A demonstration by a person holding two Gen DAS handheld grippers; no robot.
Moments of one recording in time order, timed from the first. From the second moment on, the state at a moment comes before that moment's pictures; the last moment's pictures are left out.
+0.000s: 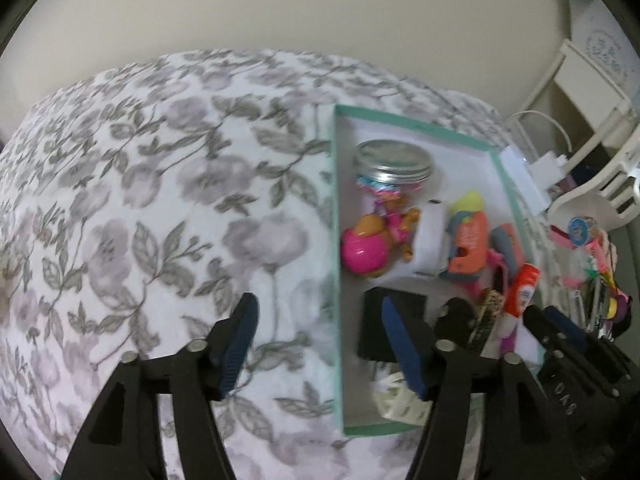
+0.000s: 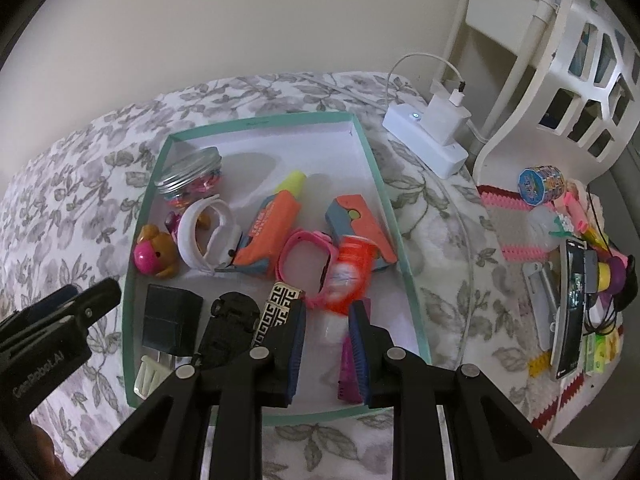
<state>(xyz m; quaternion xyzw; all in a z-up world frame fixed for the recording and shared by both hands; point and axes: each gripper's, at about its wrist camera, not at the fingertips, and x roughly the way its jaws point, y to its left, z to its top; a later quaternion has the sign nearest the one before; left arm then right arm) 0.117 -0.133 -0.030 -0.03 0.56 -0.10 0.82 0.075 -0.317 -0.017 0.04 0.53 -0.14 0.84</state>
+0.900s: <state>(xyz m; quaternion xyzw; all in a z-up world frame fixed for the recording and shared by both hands) 0.093 -0.066 -0.006 -0.04 0.50 -0.06 0.86 0.054 -0.278 -0.007 0.04 0.49 -0.10 0.87</state>
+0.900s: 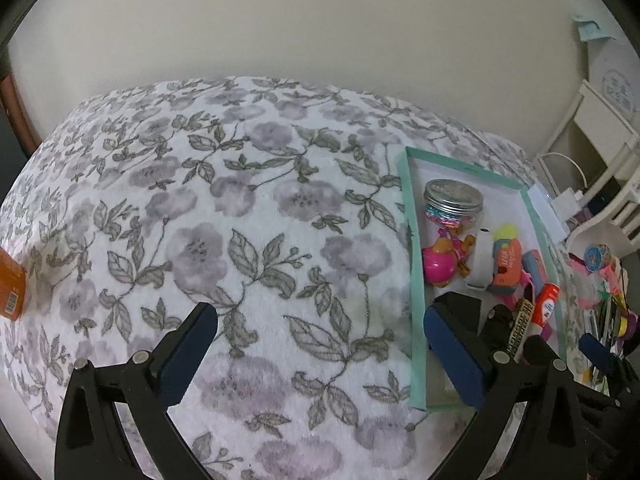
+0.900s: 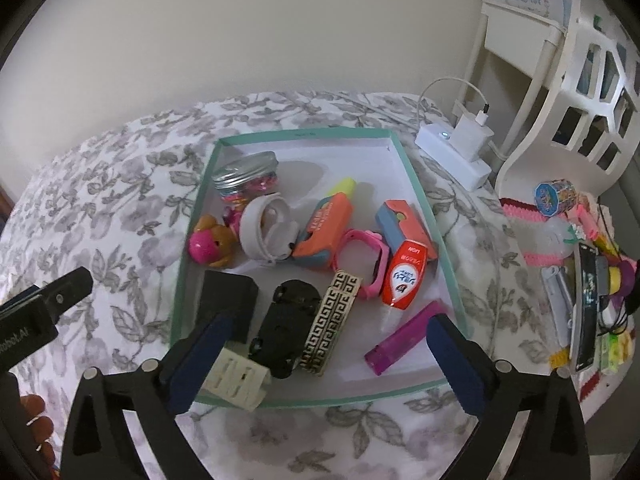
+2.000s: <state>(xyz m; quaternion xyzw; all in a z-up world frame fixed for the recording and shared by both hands) 0.021 -0.037 0.025 0.04 0.49 -0.03 0.87 -0.008 -0.250 0.020 0.10 0.46 -0.07 0.88</state>
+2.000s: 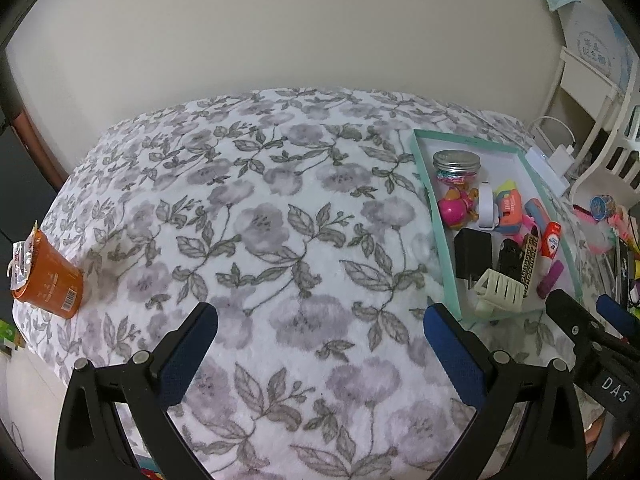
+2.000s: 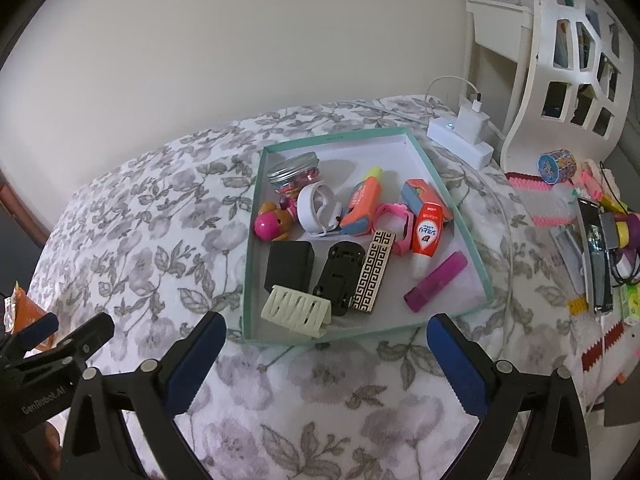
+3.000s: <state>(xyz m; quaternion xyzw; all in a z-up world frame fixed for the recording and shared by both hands) 0.016 -0.025 0.024 0.04 0.51 -0.01 0.86 -0.021 -0.235 0.018 0.10 0.47 -0.07 0.87</state>
